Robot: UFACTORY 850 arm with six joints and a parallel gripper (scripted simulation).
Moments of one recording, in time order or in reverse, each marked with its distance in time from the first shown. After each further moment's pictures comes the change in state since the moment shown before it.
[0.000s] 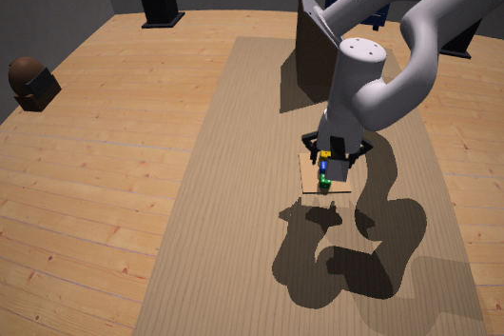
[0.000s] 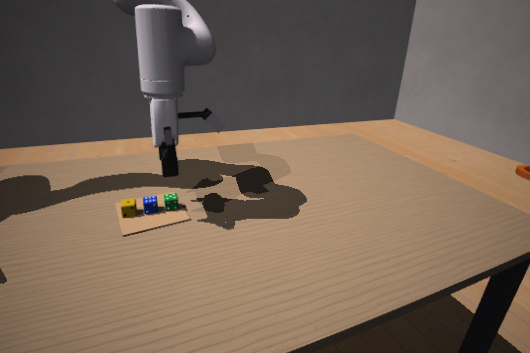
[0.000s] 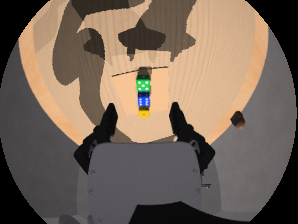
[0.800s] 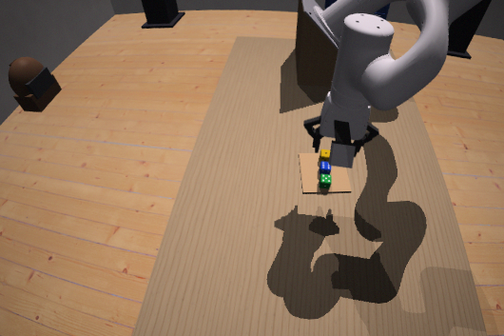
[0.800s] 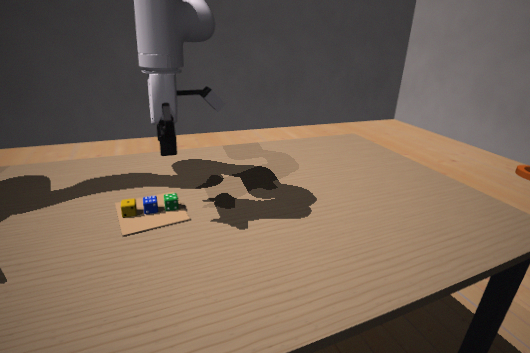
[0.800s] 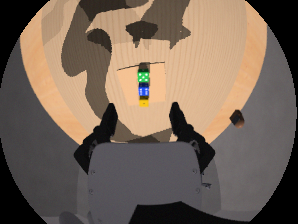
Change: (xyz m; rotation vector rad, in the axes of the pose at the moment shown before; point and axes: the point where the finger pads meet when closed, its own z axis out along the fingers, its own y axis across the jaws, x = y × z) arm 0.000 0.000 -0.047 0.000 -0.001 0.000
